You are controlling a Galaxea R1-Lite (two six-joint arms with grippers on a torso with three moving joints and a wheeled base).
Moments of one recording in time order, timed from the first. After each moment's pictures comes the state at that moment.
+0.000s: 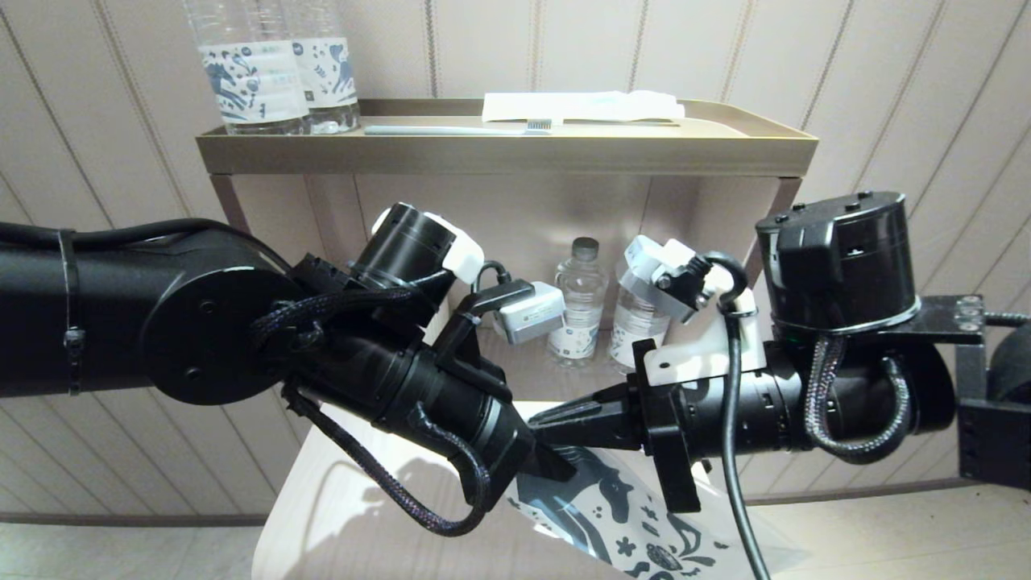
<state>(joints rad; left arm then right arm) -0.79 1.80 -1.33 0.33 -0.62 0.15 0.69 1.56 -1.02 -0.17 0.64 -0.06</state>
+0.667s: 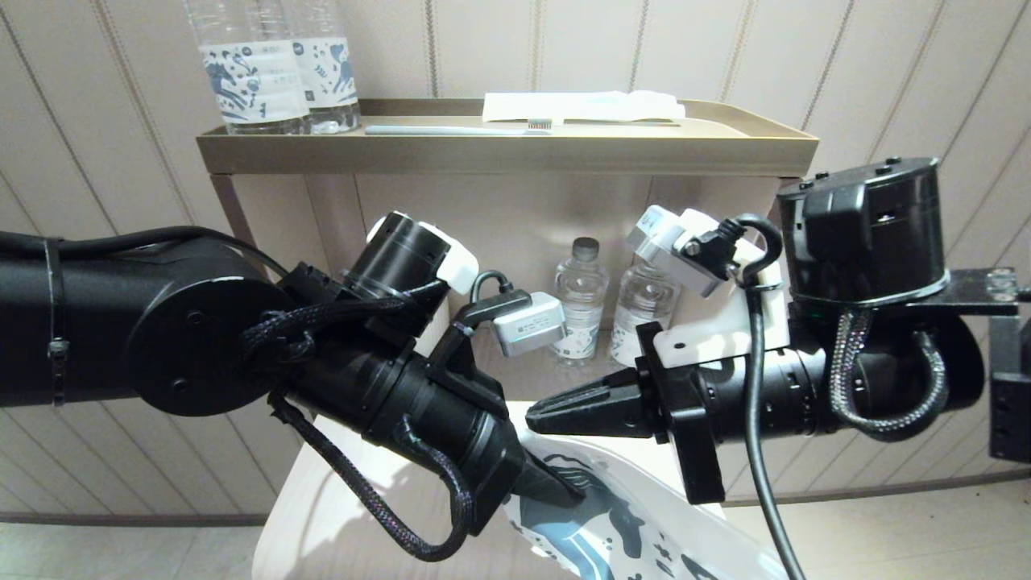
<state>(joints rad) -0.79 1.79 -1.30 0.33 -0.73 0.19 0.69 1.54 -1.08 -0.12 0.70 -0.05</state>
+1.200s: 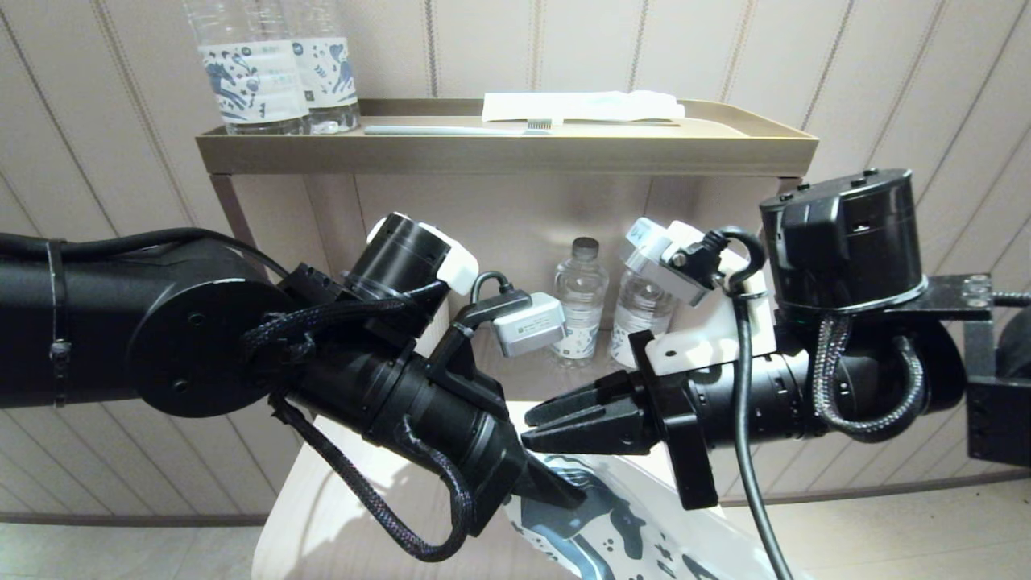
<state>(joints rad) -0.79 1.79 -1.30 0.33 -0.74 0.19 0.68 1.56 -1.07 -0.12 0.73 -0.05</state>
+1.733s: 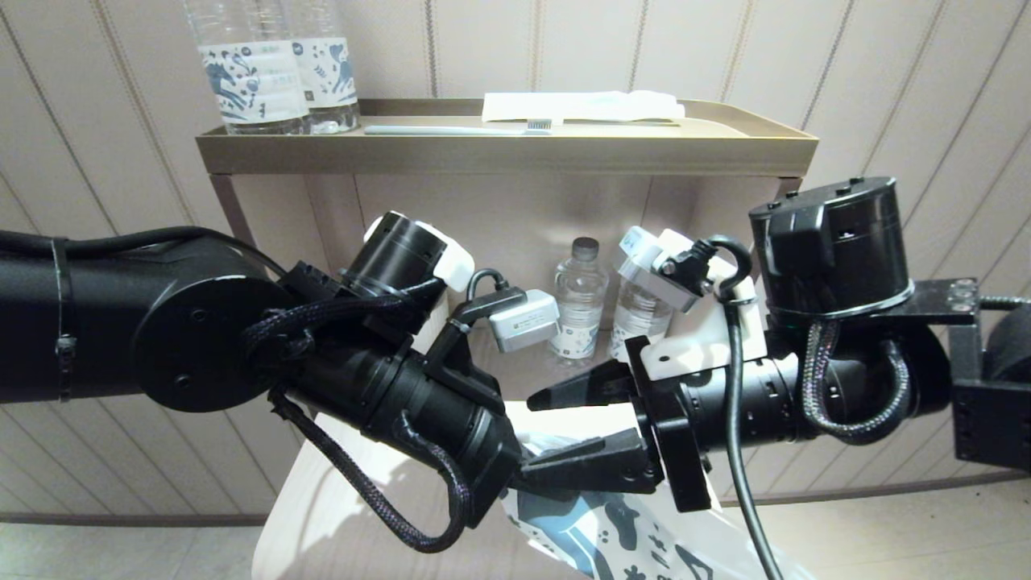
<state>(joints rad) -0.77 1.79 -1.30 0.33 -0.74 0.19 0.68 1.57 -1.07 -0.12 0.73 -0.05</state>
